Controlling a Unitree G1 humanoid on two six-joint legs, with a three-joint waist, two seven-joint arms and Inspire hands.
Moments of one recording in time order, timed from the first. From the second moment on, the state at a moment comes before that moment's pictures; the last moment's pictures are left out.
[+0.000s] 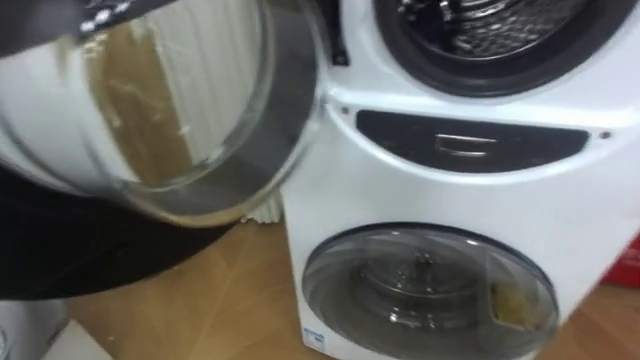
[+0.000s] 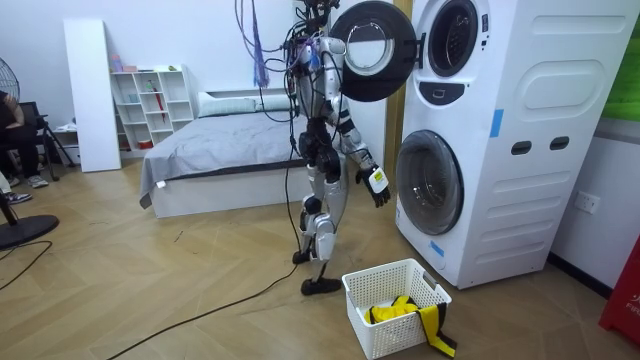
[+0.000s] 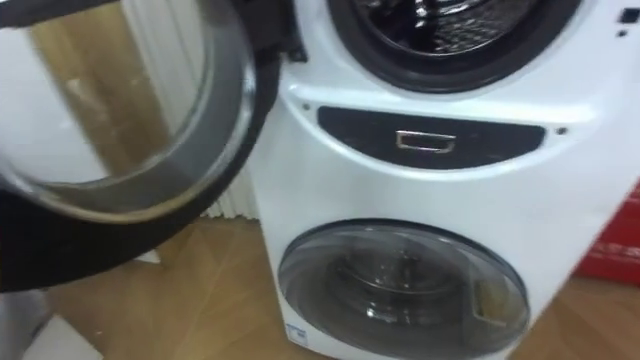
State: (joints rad) left arm -0.03 0.40 0.37 -0.25 0.17 0.13 0.42; right arm 0.11 -0.24 -0.10 1.05 -0.17 -0.07 0.07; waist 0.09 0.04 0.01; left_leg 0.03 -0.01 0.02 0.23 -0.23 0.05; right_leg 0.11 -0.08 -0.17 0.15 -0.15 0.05
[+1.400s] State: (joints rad) left arm 0.01 0.26 -0.67 -0.24 0.30 -0.11 -0.06; right arm -0.06 -0.20 0.25 1.15 -0.03 -0.13 0.07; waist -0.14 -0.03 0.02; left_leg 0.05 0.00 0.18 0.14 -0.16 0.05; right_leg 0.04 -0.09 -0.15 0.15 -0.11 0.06
